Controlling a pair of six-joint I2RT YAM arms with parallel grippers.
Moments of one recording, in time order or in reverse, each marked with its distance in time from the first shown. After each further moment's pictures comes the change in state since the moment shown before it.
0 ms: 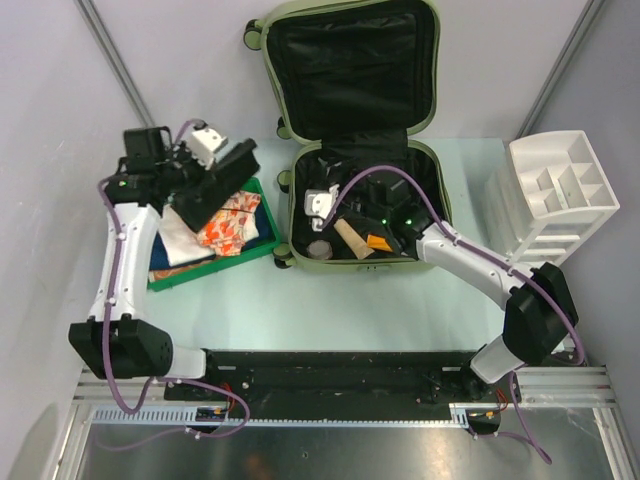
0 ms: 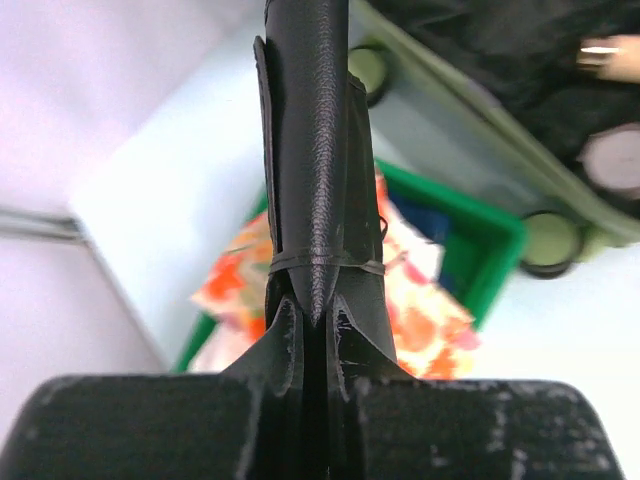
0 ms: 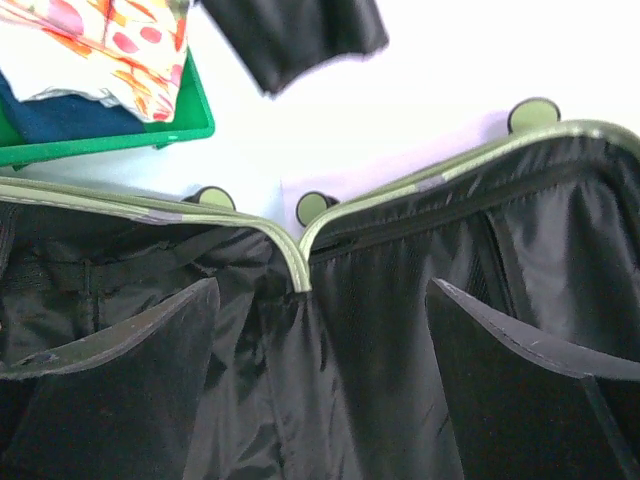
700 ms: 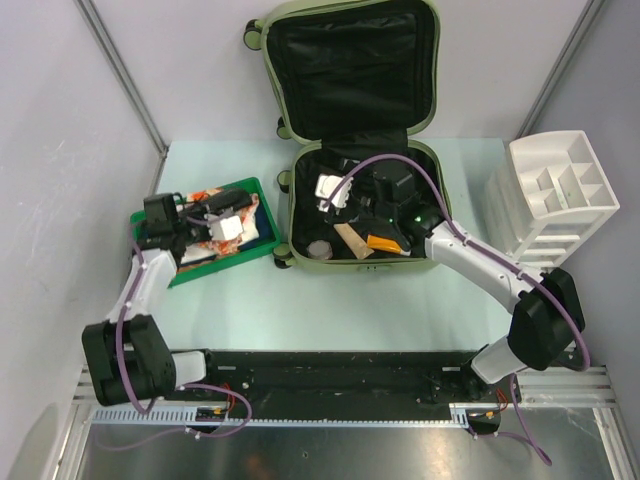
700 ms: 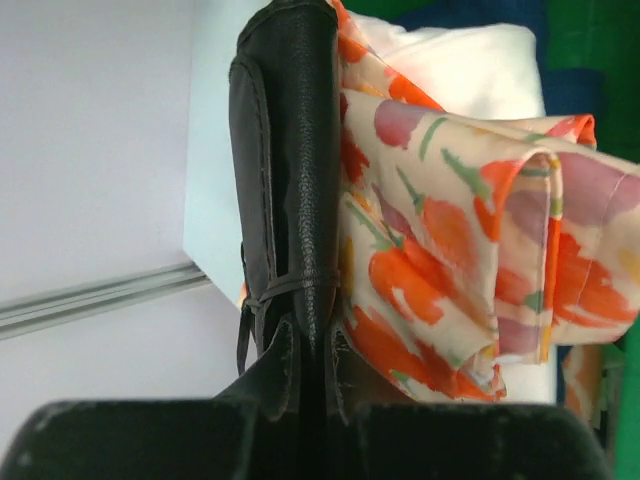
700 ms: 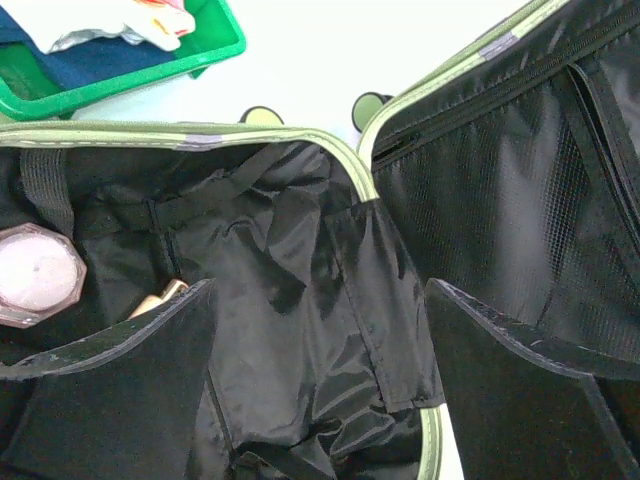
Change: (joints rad) left arm 0.170 -0.092 -0.620 0.504 -0.039 0.800; right arm -0.040 -0.040 0.000 -0.154 0.130 0.265
